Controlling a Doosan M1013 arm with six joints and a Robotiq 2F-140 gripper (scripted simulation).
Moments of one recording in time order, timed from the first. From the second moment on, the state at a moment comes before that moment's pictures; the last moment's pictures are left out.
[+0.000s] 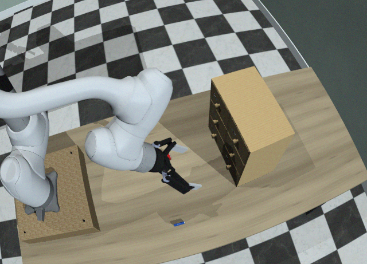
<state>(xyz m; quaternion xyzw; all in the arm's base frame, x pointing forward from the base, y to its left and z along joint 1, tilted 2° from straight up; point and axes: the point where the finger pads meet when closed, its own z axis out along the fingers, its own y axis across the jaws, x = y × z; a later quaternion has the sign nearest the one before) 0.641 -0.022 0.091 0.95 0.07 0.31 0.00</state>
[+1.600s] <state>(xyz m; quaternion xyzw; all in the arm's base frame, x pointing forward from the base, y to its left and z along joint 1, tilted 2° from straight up) 0.674 -0.023 0.054 0.85 0.08 0.52 -0.06</state>
